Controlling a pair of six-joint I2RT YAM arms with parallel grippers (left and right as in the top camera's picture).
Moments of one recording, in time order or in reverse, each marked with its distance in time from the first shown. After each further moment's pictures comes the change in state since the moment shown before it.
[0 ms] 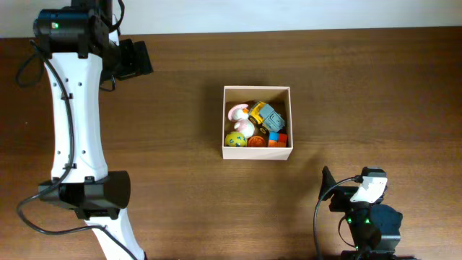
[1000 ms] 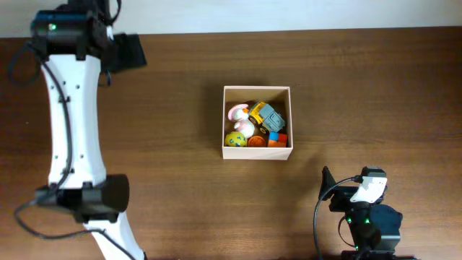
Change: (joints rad) left arm 0.000 -0.046 -0.021 0.137 -0.113 0.016; right arm 0.000 0.000 -0.001 0.000 0.000 0.000
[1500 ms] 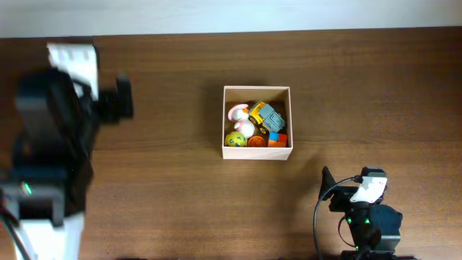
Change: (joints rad) left arm -0.004 -0.899 -1.060 0.749 0.023 0.371; right arm 0.000 -0.002 0.000 0.000 -0.003 -0.001
